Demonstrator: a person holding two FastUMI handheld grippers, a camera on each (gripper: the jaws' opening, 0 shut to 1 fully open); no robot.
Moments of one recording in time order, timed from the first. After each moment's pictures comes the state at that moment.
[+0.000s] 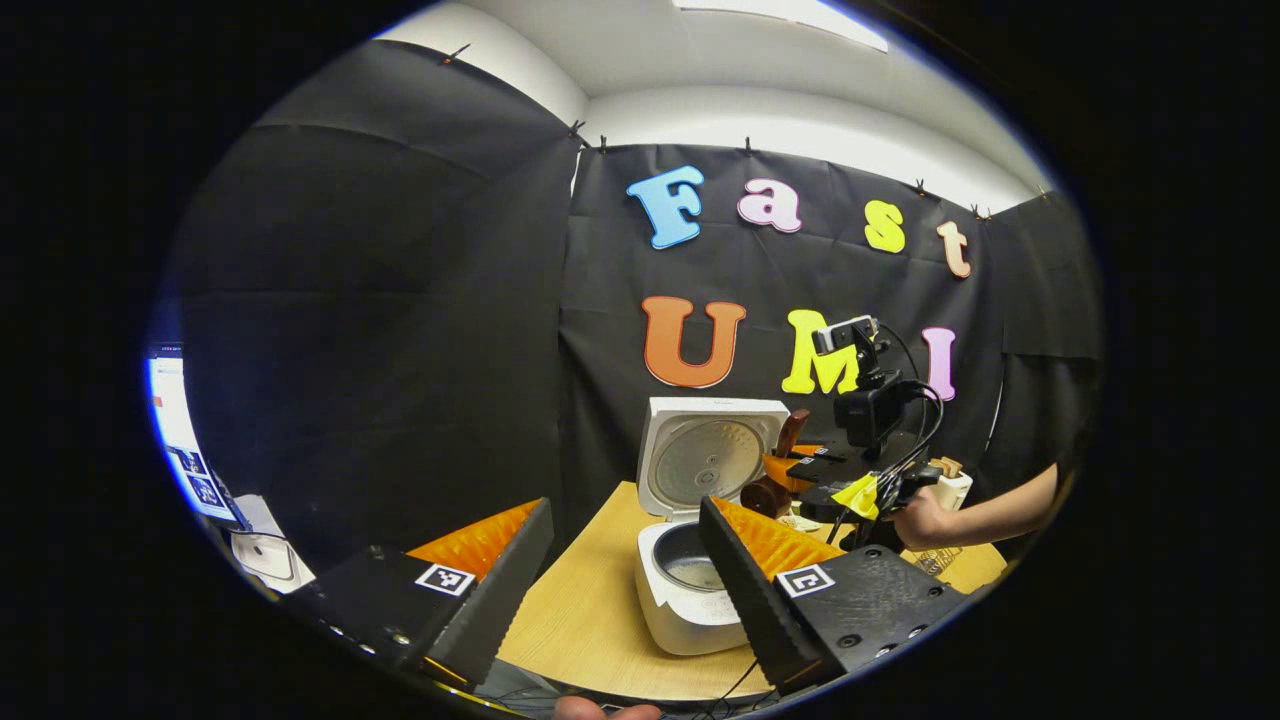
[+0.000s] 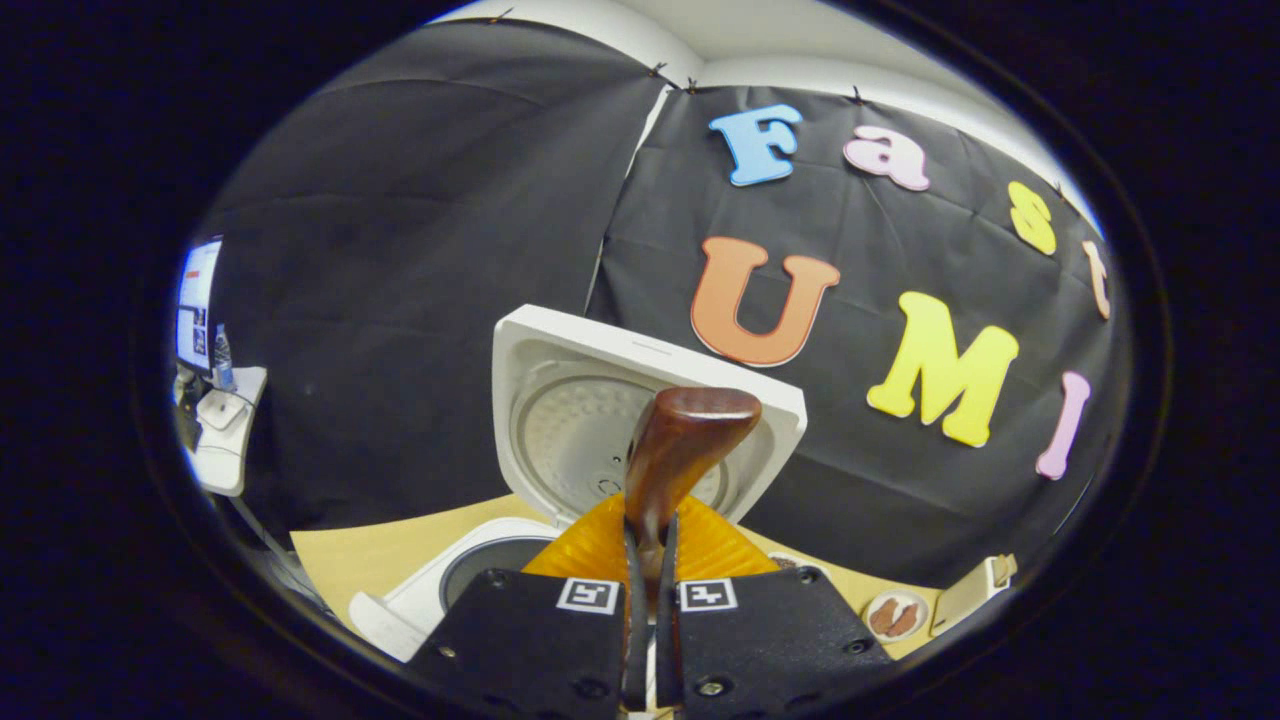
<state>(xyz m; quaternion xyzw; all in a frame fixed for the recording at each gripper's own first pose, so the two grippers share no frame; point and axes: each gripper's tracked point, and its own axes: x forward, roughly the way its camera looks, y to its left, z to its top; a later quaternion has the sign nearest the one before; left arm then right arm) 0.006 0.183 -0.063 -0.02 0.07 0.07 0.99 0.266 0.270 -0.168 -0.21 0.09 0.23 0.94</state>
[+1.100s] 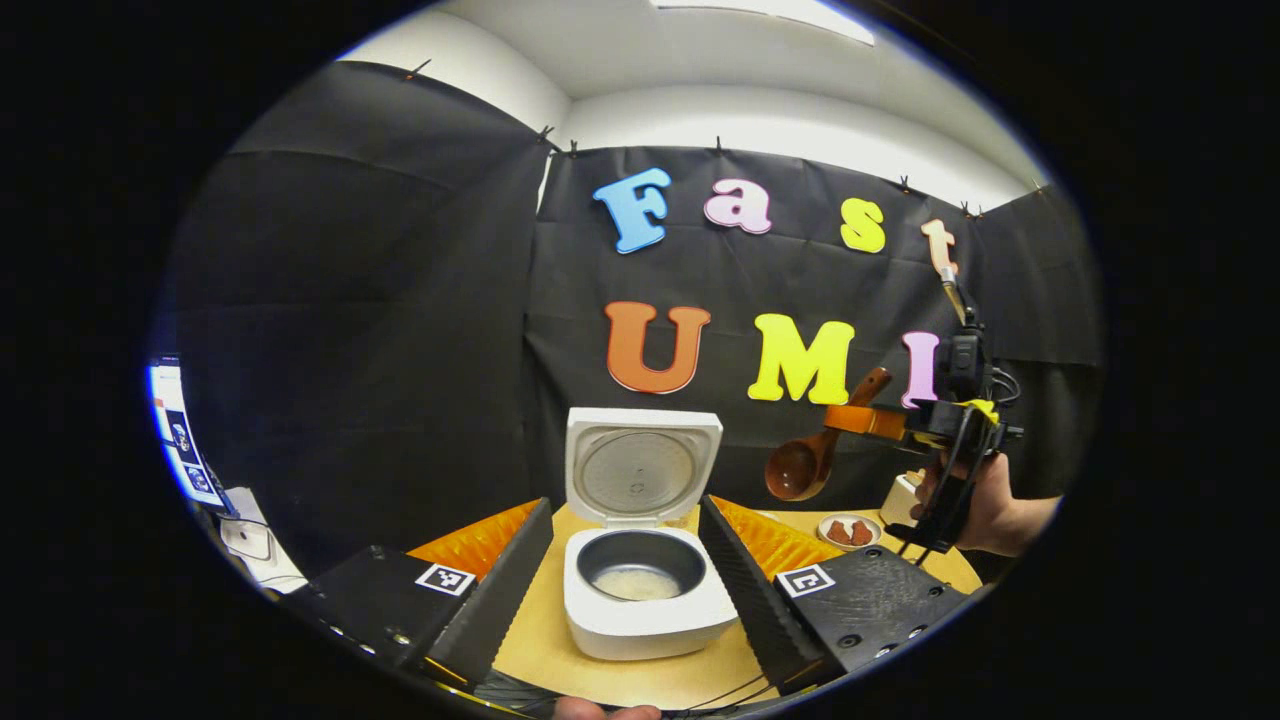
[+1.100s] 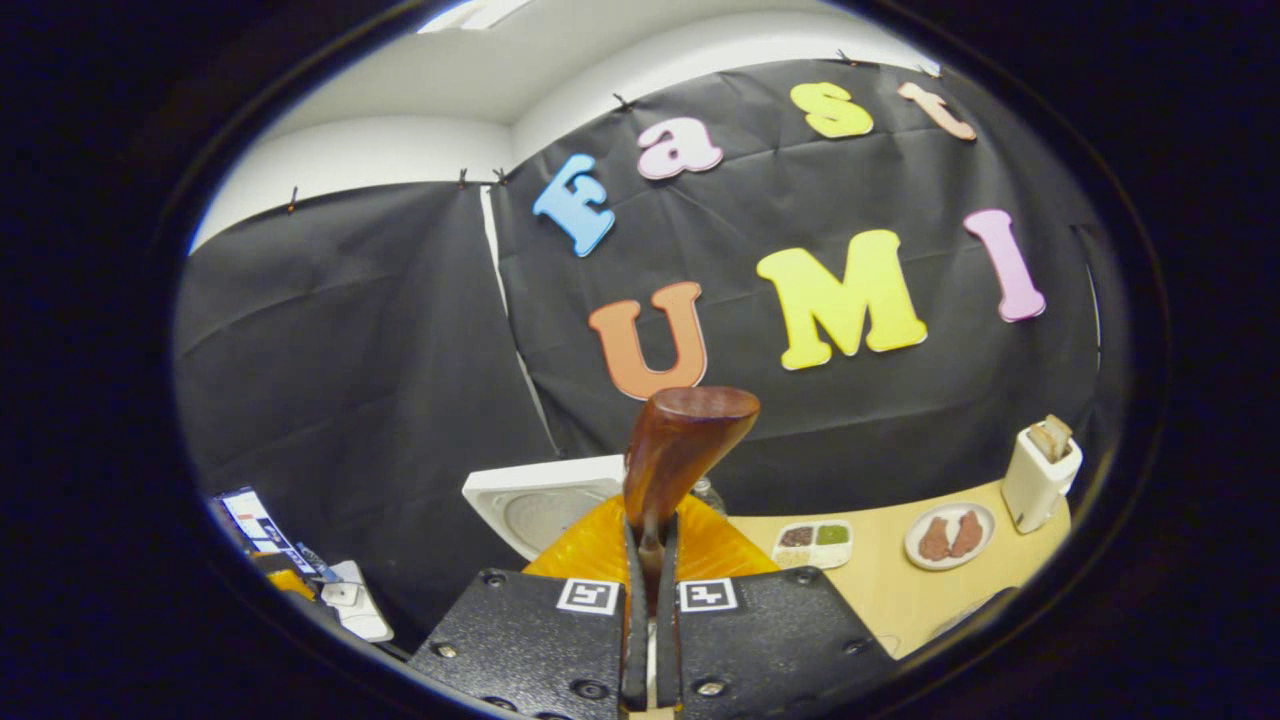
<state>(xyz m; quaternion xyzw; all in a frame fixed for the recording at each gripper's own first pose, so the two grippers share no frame) 0.029 0.060 -0.033 -0.02 0.07 0.06 1.00 0.226 0.079 -0.044 0.10 0.11 0.20 0.97</state>
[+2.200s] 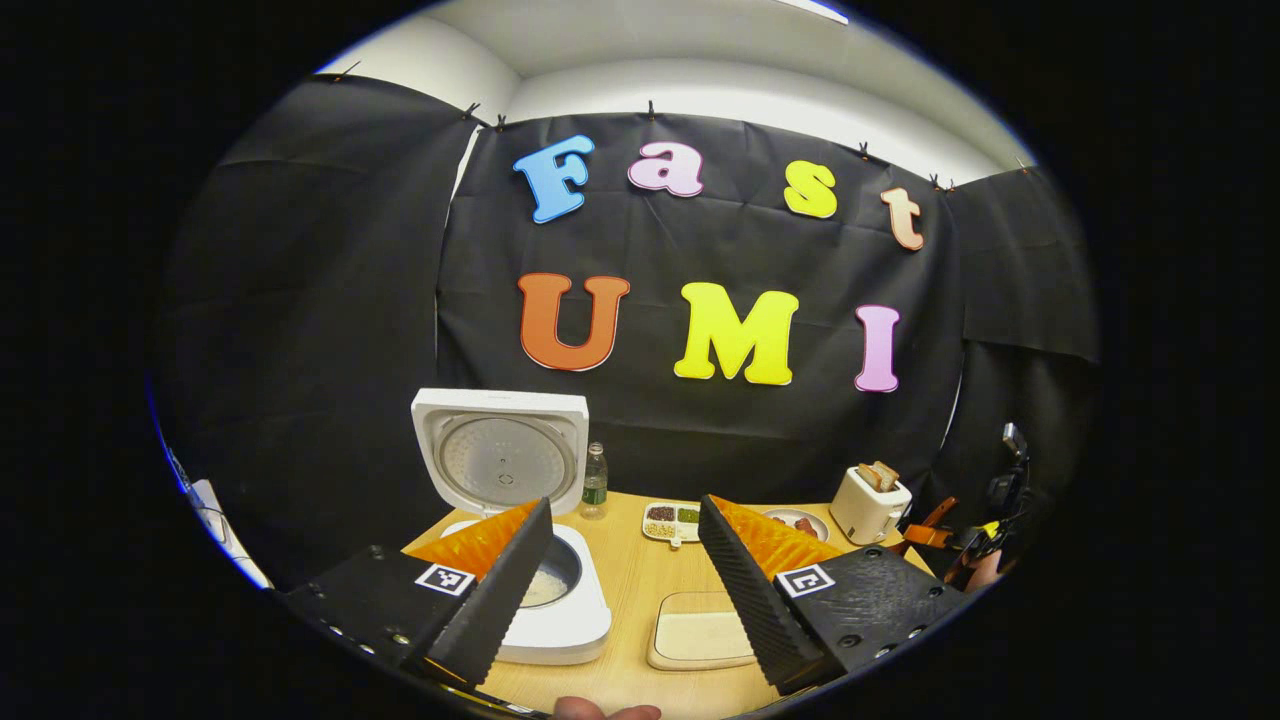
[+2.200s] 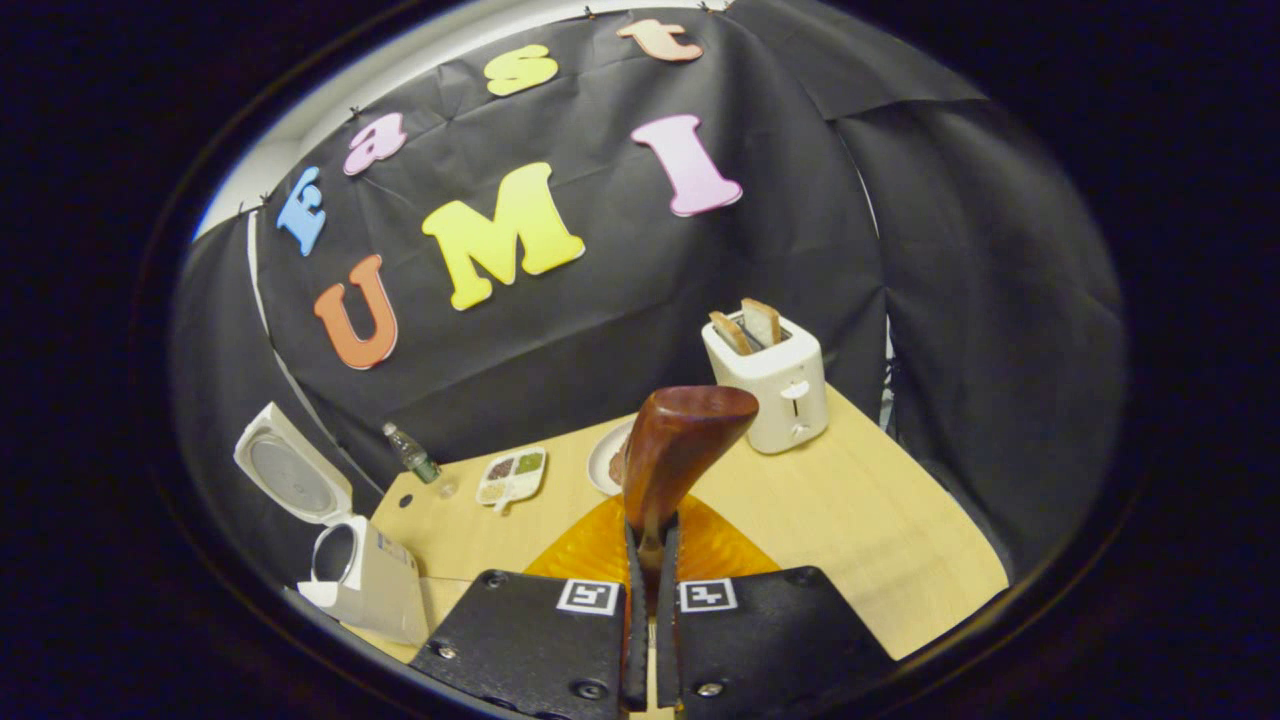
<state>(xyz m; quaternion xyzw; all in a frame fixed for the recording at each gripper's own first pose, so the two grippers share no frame) 0.099 -0.075 -0.052 -0.02 0.12 0.01 0.99 0.195 -0.289 -0.251 0.16 0.23 -0.08 0.96</state>
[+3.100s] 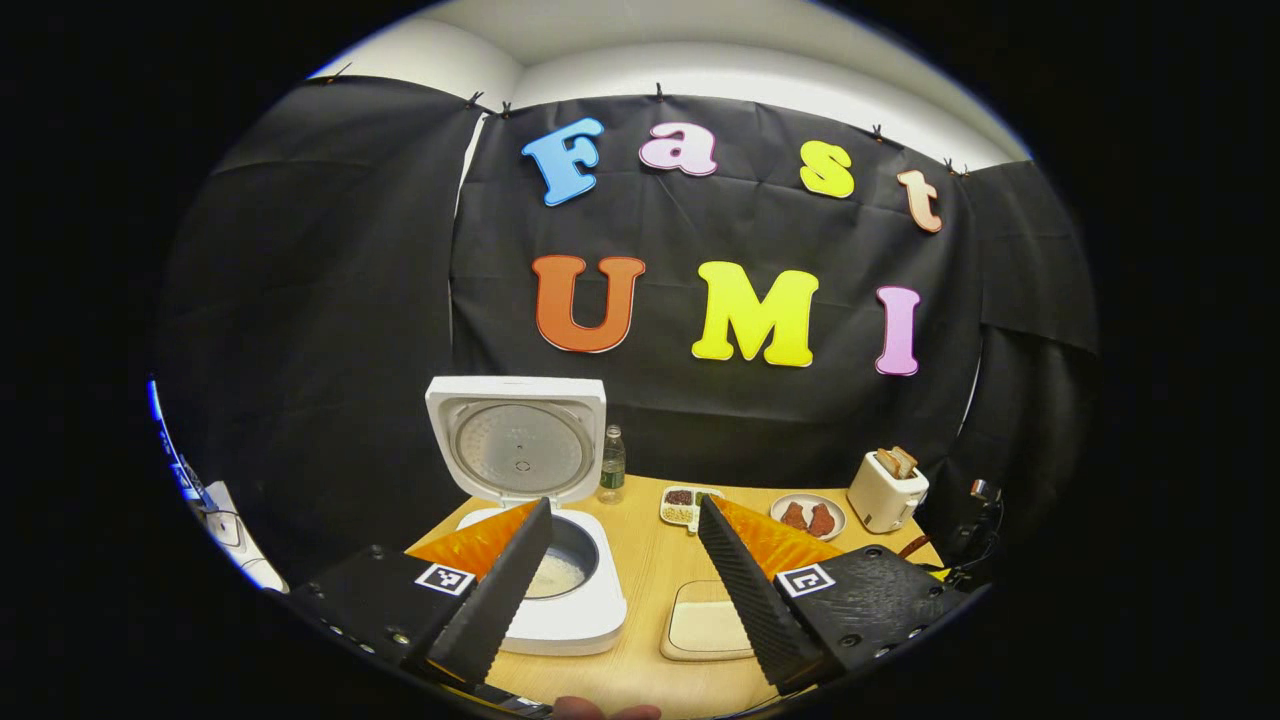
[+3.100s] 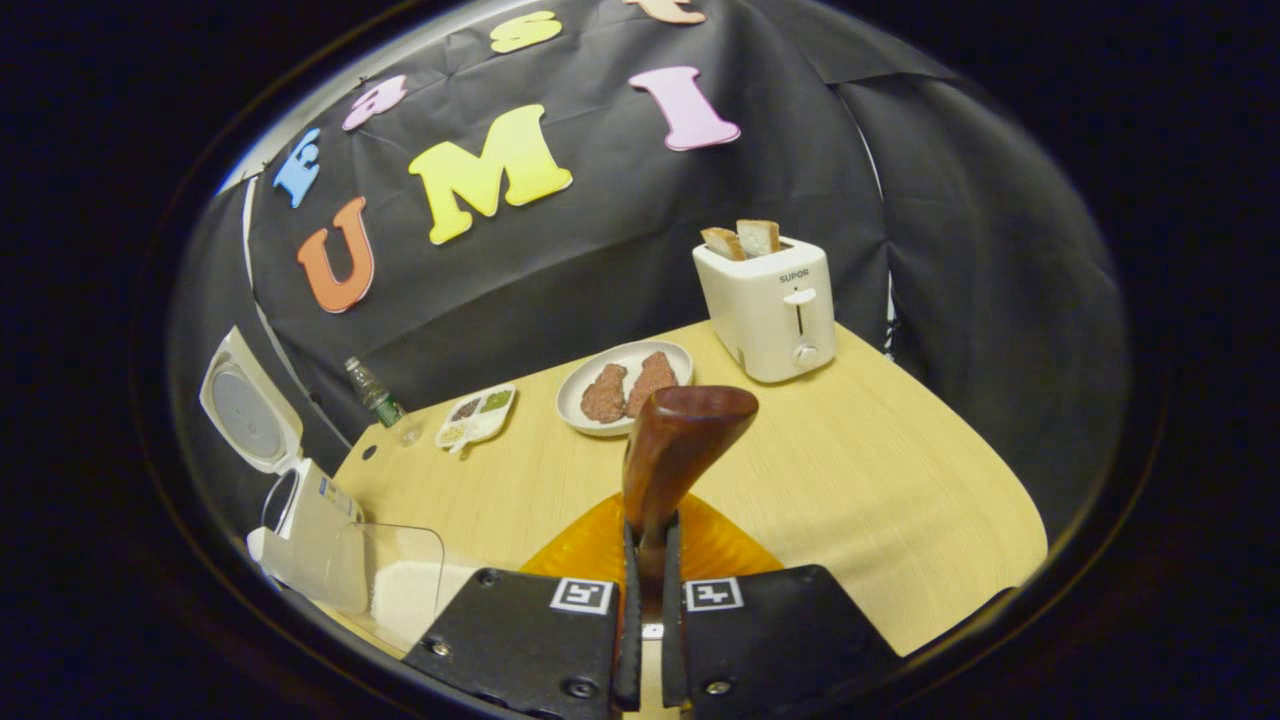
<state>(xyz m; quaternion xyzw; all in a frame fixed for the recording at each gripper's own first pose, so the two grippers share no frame) 0.108 -0.064 -0.061 -0.02 0.14 0.04 0.99 0.199 -0.283 -0.346 0.15 0.27 -0.08 0.95</state>
